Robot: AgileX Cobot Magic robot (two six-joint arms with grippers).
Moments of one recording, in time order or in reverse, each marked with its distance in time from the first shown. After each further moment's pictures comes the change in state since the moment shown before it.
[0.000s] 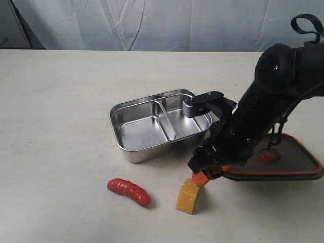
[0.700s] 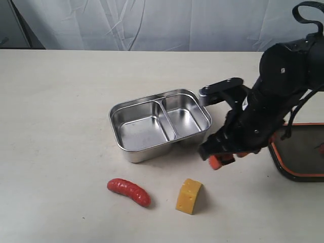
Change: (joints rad) left arm 0.000 0.000 0.000 0.000 0.000 0.000; right arm 0.022 -0.043 -0.011 -0.274 -0.057 0.318
